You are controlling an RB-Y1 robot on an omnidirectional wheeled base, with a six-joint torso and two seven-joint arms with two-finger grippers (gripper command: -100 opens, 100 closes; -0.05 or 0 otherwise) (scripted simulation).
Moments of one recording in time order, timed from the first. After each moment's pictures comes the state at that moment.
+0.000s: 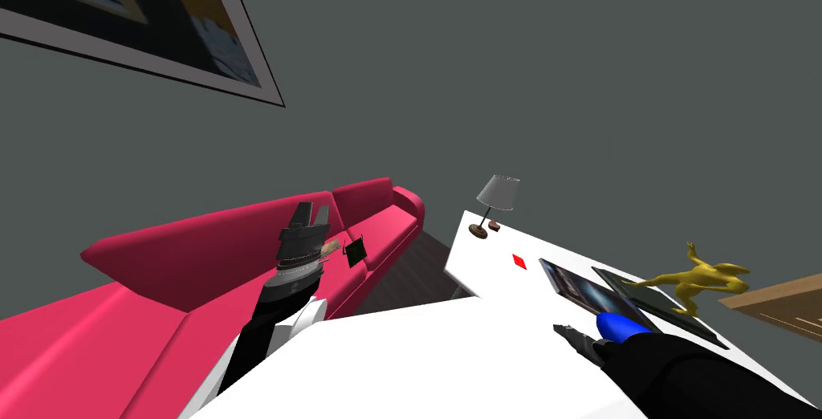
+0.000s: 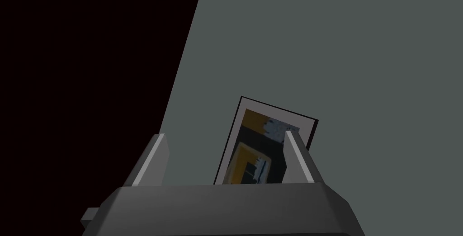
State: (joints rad) left arm 0.52 0.04 -0.03 -2.30 -0.02 -0.62 -0.11; right arm 0.66 -1.37 0.51 -1.33 -0.20 0.22 -0.21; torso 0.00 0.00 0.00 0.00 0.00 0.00
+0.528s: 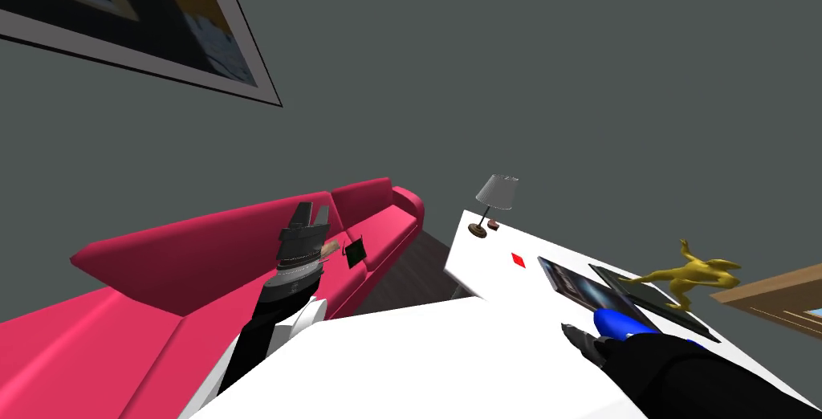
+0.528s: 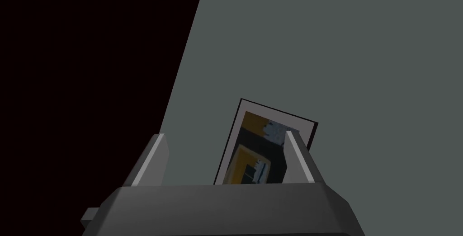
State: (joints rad) left arm 0.52 0.04 -0.03 -2.30 -0.02 -0.62 -0.11; right arm 0.67 -1.42 0.51 -1.37 -0.21 0.23 -0.23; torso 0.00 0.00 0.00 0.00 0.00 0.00
